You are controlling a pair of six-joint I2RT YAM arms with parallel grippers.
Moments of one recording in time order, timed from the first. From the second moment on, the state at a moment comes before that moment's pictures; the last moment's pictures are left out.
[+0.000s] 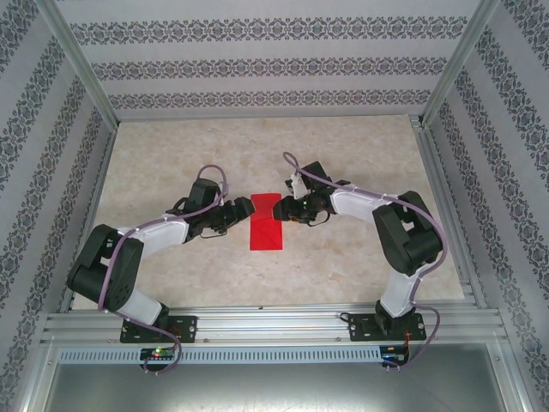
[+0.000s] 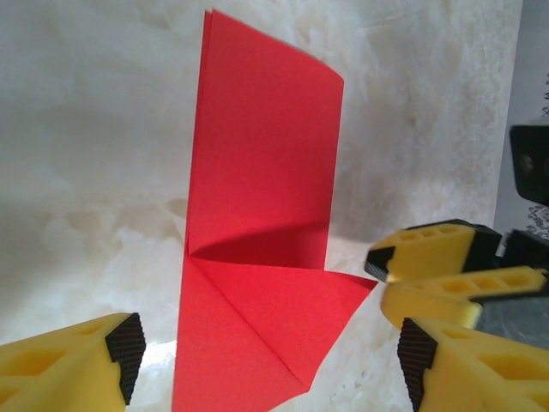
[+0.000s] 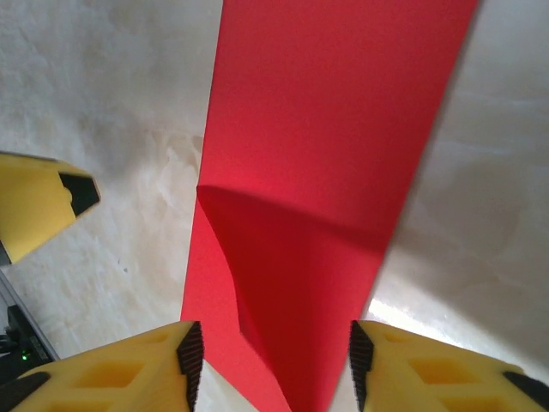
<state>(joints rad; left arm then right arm) -0.38 1.52 0.70 0.05 0.44 -0.88 0.49 1.83 1.08 -0.31 -0.59 0.47</state>
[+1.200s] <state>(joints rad) -0.47 1.71 0.74 0.23 0.55 -1.01 0.43 1.90 1.03 -0.17 -0.71 0.53</state>
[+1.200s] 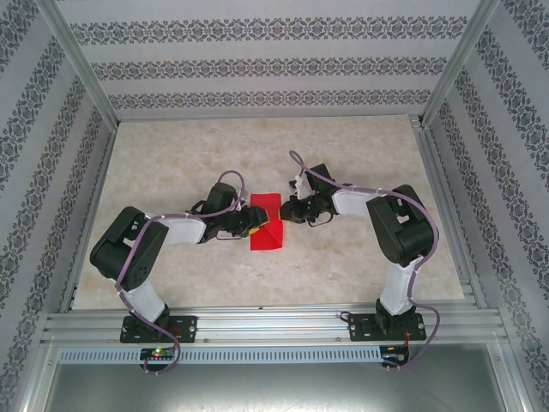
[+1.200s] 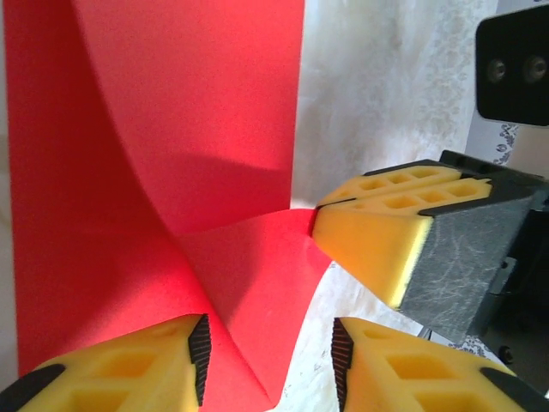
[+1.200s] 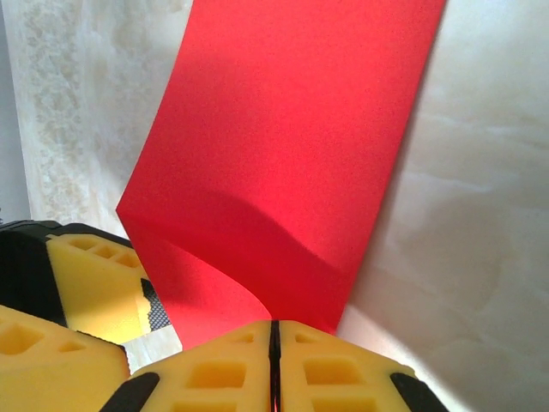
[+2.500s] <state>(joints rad) -0.57 1.58 1.42 -0.85 -0.16 -0.48 0.33 1.23 0.93 -0.40 -0.27 0.57</state>
